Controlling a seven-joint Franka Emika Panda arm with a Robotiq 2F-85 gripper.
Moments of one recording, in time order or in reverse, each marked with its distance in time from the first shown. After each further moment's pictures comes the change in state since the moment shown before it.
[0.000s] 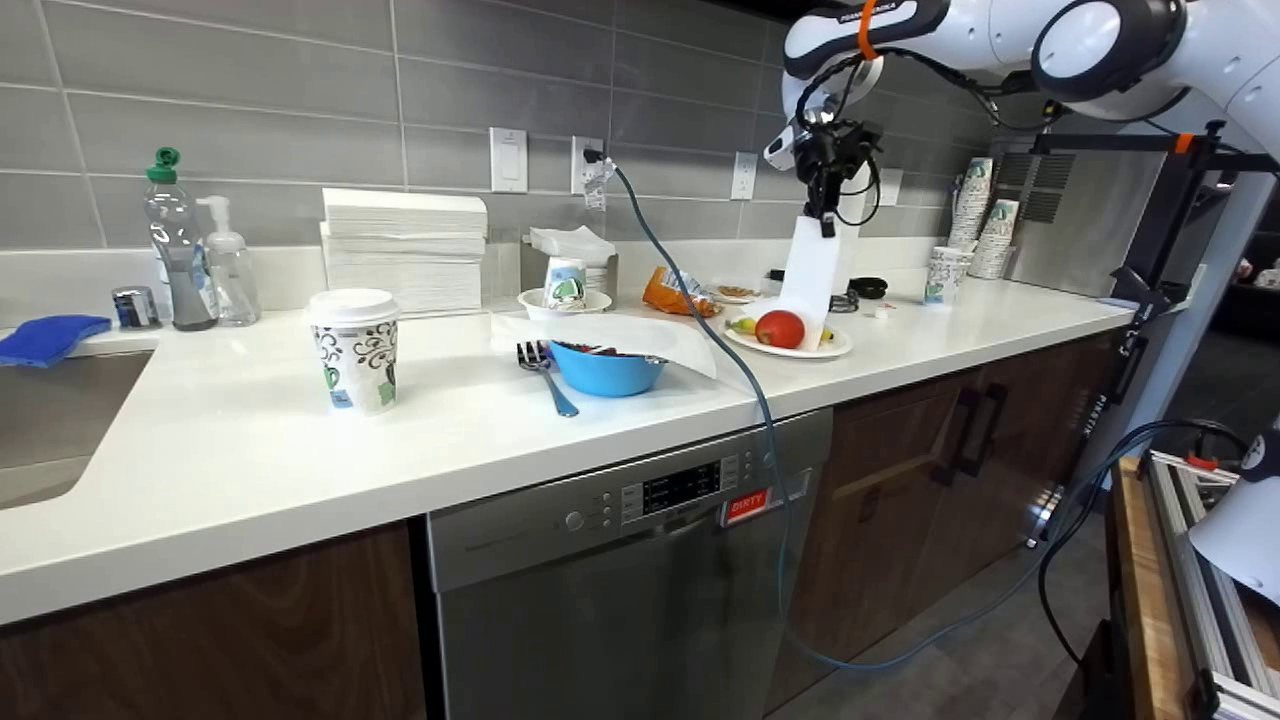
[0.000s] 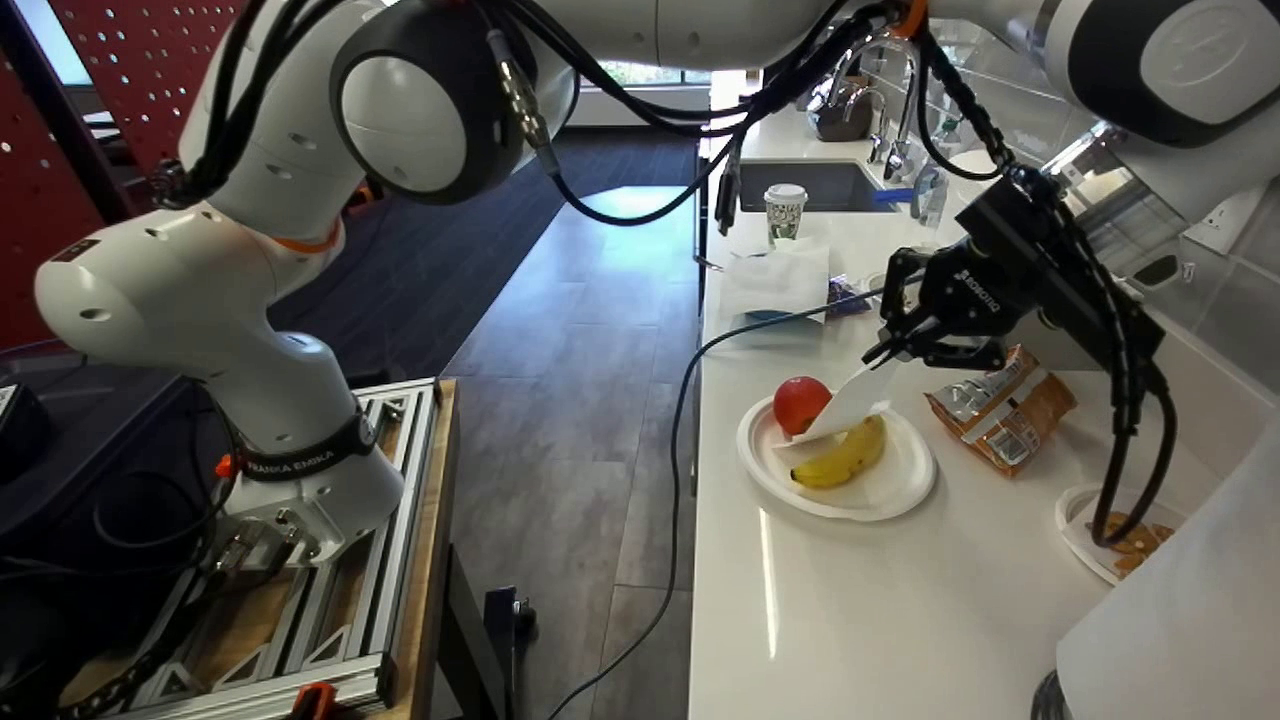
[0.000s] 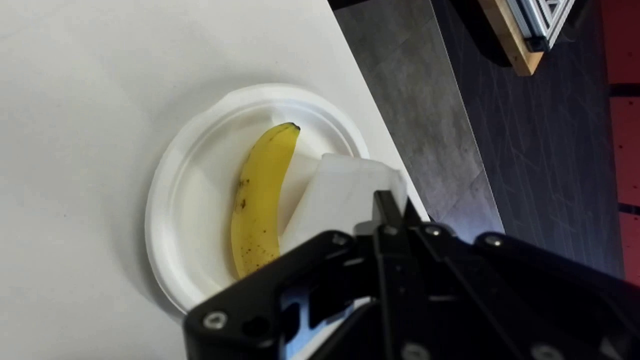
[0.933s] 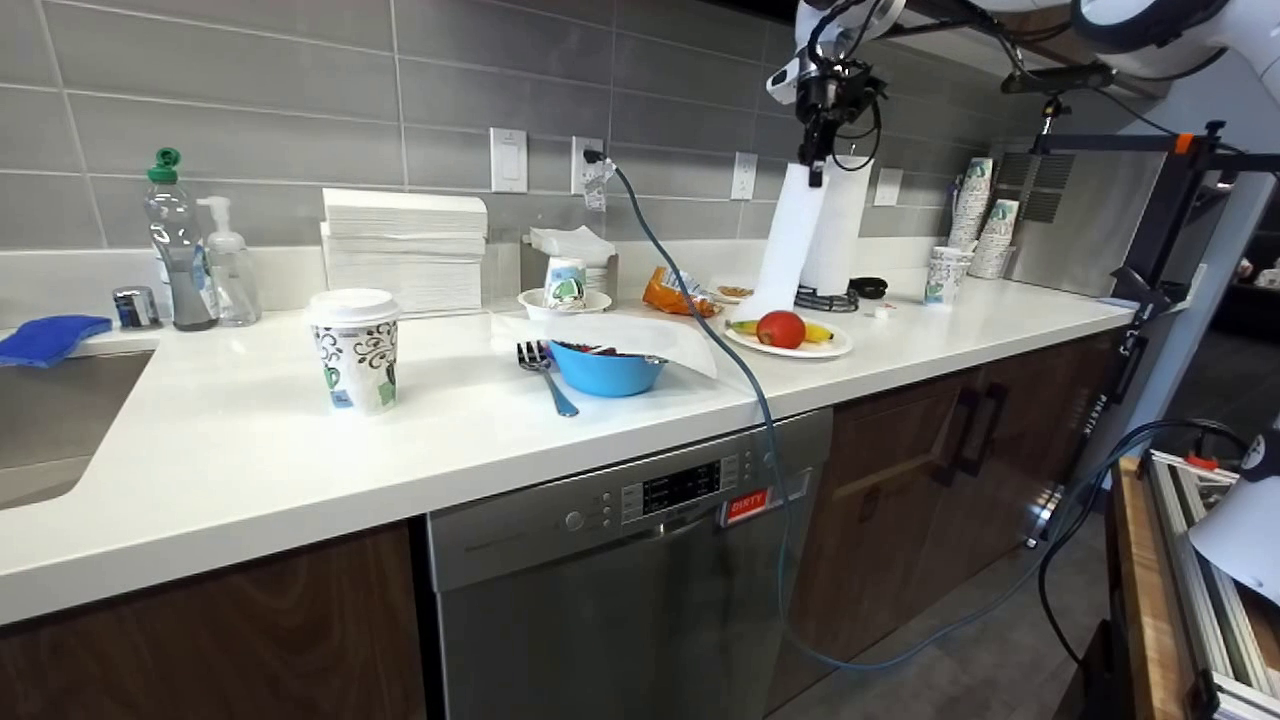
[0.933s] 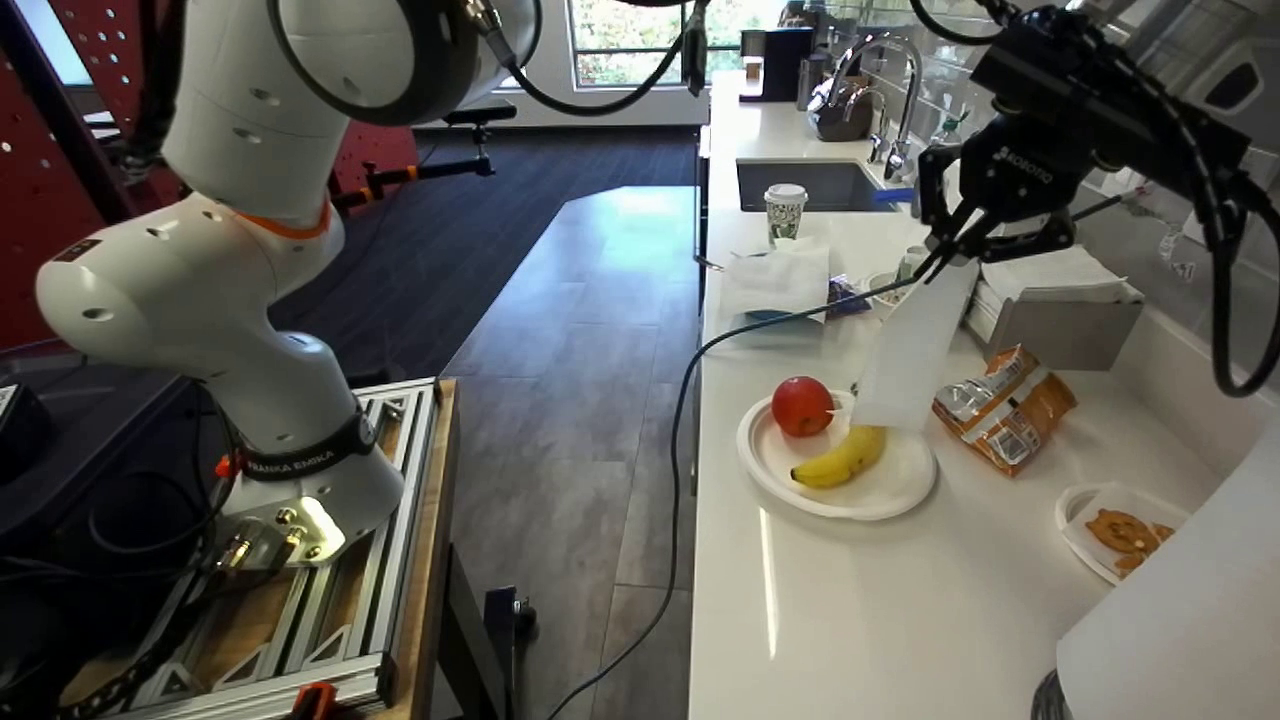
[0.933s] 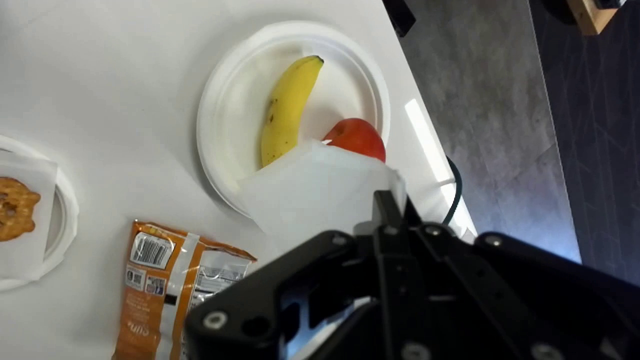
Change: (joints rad) arm 0.018 -0.156 0.016 -0.038 0.001 0.118 0.014
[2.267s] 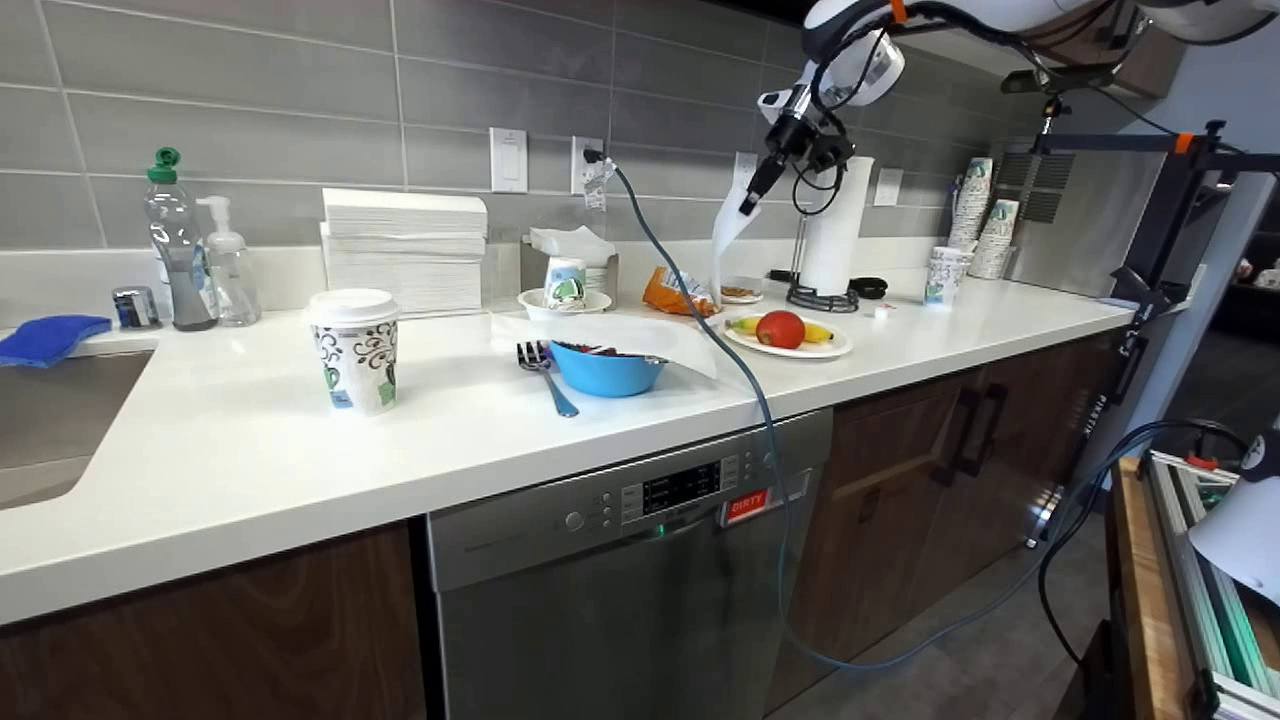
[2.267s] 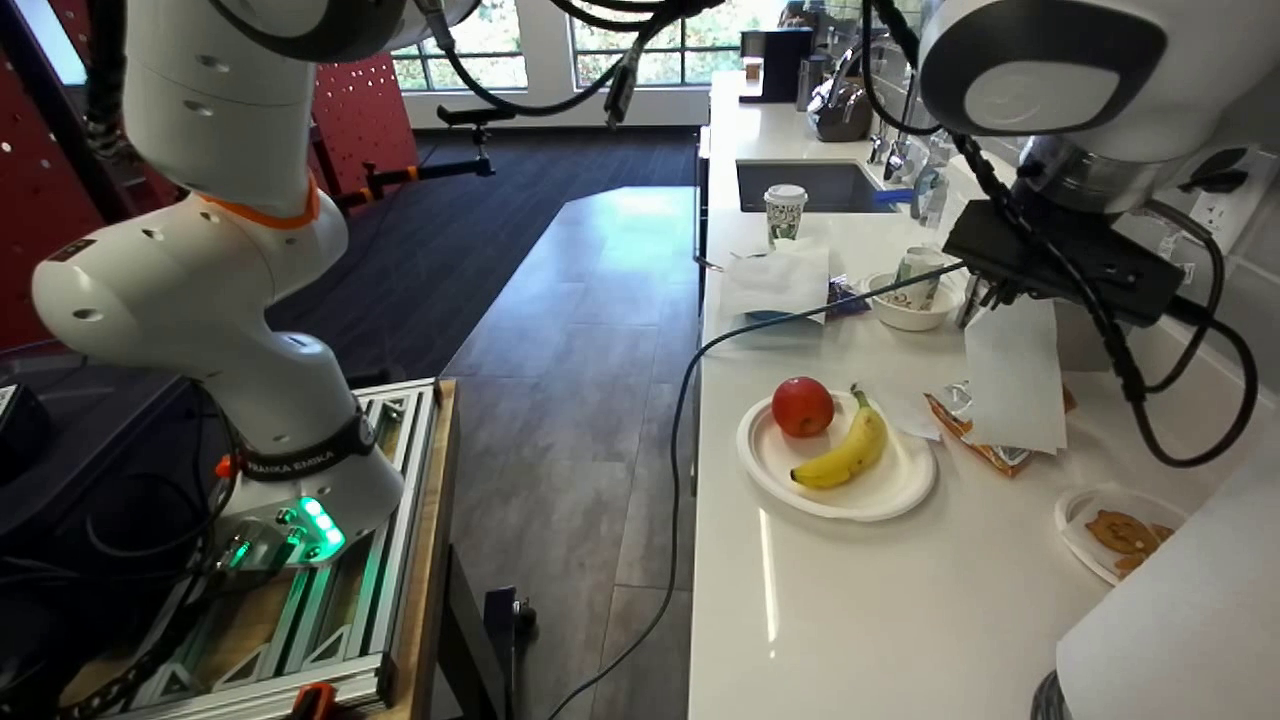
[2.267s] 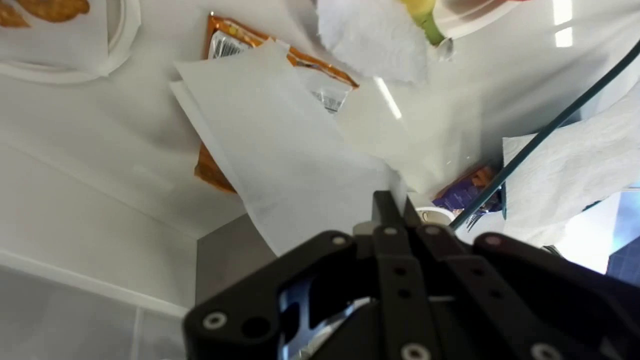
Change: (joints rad) arm -0.062 -0.145 0.065 -0.503 0.331 0.758 -0.197
